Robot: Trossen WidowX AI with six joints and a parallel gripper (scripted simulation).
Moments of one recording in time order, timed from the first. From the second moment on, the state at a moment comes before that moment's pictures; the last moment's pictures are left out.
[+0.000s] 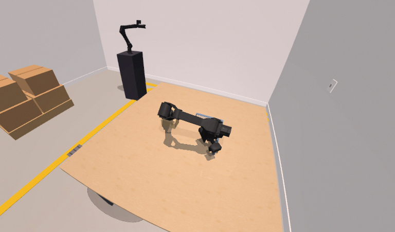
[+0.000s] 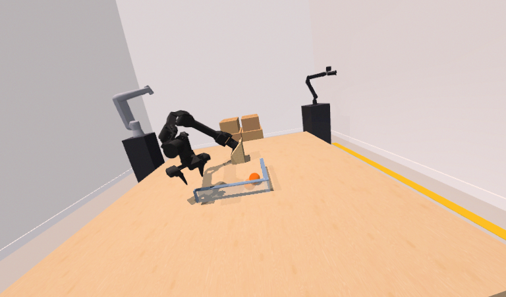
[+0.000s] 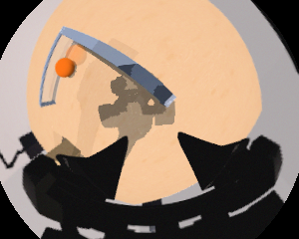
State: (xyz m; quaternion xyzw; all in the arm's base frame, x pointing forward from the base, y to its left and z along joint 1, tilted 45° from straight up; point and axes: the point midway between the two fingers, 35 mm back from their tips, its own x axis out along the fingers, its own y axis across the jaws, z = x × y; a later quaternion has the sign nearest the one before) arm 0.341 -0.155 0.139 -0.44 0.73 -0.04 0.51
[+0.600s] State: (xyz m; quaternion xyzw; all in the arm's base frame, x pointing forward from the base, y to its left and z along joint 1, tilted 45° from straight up) arm 0.352 0.031 -0.030 -0.60 0.69 0.22 0.33
